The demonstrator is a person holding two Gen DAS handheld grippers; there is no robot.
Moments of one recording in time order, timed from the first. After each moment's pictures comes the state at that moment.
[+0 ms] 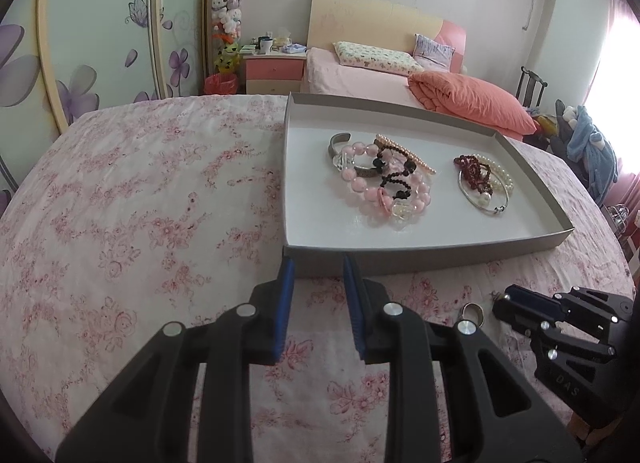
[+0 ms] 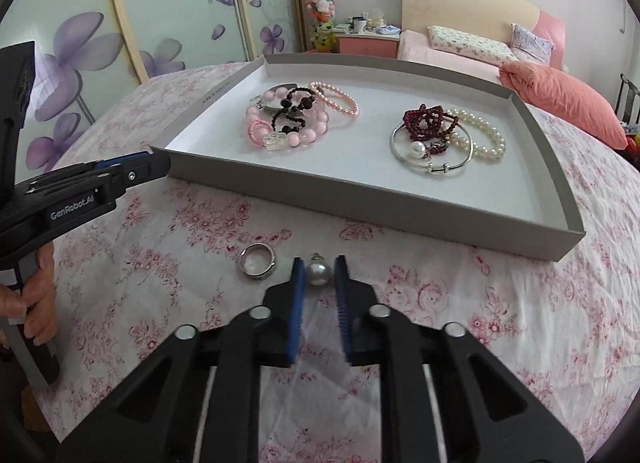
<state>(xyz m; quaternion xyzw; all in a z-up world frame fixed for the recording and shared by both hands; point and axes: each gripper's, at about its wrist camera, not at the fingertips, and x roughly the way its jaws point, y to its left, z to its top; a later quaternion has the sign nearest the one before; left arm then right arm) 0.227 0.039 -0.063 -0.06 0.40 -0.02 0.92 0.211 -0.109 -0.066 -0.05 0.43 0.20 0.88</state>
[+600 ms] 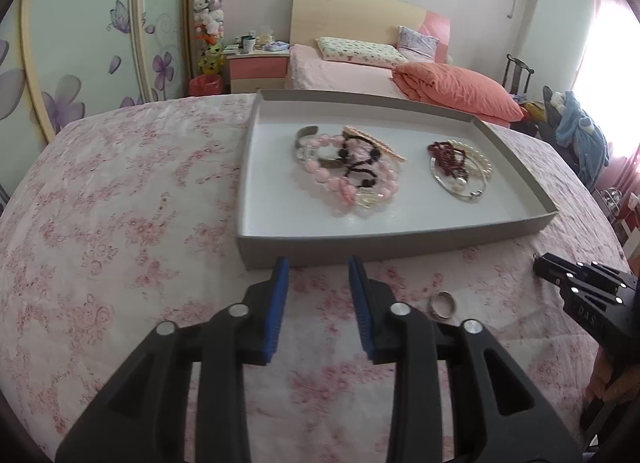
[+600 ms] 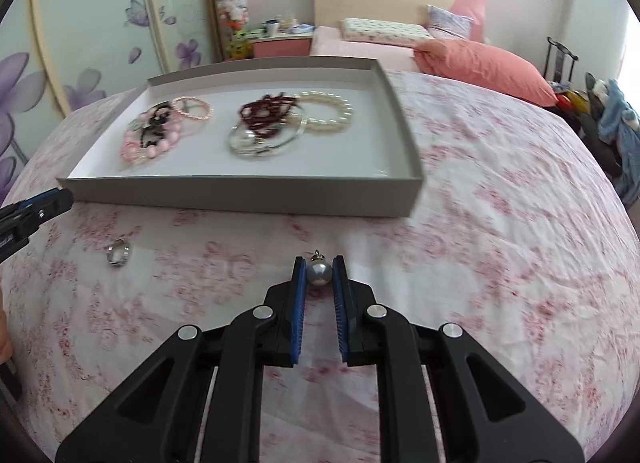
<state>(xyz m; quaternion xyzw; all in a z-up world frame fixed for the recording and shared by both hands) 0.220 0.011 -0.061 -0.04 0.40 -0.05 0.91 0.217 -0.196 -0.067 -0.02 0.43 0.06 0.90</state>
